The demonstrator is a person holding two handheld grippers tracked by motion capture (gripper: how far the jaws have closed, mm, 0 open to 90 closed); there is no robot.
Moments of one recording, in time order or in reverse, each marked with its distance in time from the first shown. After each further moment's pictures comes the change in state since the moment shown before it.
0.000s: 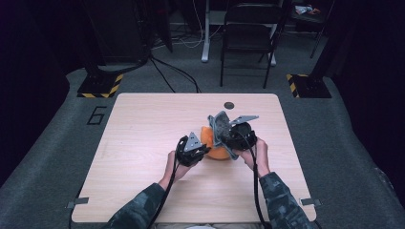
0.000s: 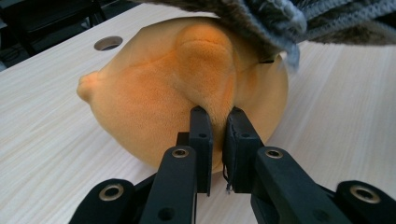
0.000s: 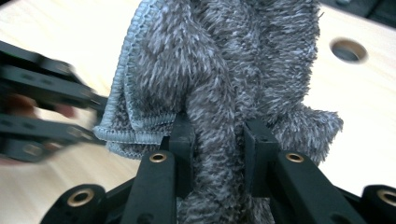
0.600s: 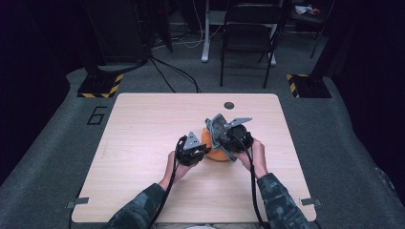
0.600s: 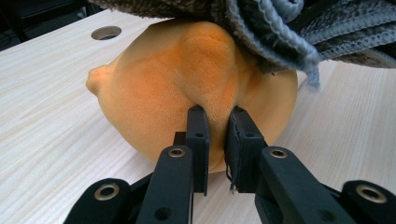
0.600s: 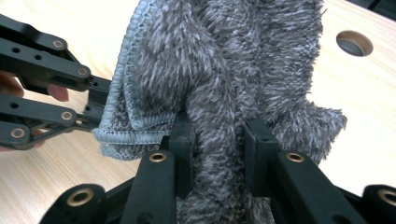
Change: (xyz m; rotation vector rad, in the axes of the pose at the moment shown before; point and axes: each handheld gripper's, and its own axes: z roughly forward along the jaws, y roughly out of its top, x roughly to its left) left arm 0.006 -0.006 0.004 0.011 -0.008 -0.054; right arm 0.005 -0.003 0.012 0.051 -0.024 -0.047
